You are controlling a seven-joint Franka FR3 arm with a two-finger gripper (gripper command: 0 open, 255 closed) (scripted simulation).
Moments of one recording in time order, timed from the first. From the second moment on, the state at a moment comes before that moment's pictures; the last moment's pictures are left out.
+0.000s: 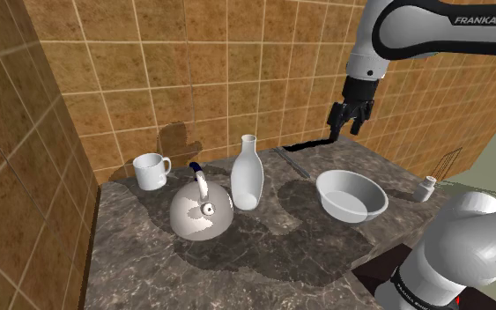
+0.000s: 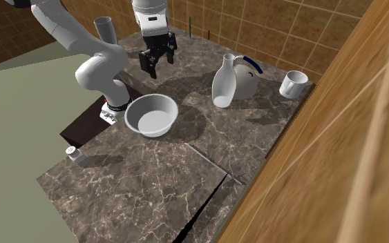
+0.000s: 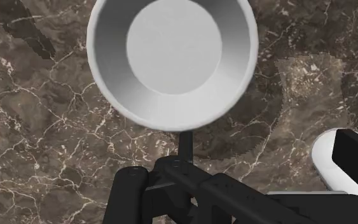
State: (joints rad) arm -0.01 -0.76 -0.06 -2.37 0.01 1.61 0.09
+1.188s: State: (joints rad) arm 0.09 -0.45 -0.51 -2.30 -0.19 1.87 -0.78
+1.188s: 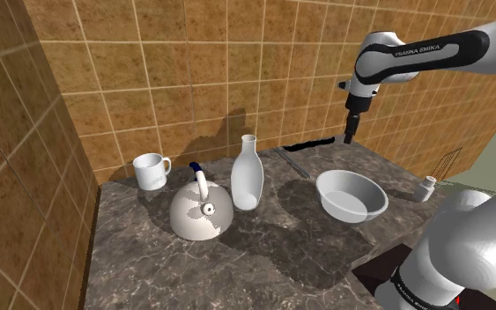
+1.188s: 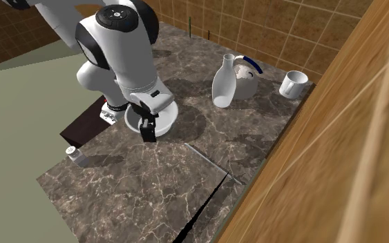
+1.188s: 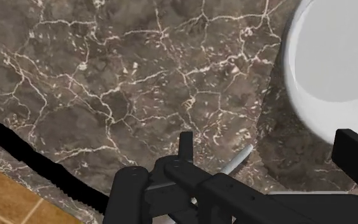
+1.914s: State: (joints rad) arm 0.17 0.07 -0.73 -1.99 0.07 2.00 -1.48
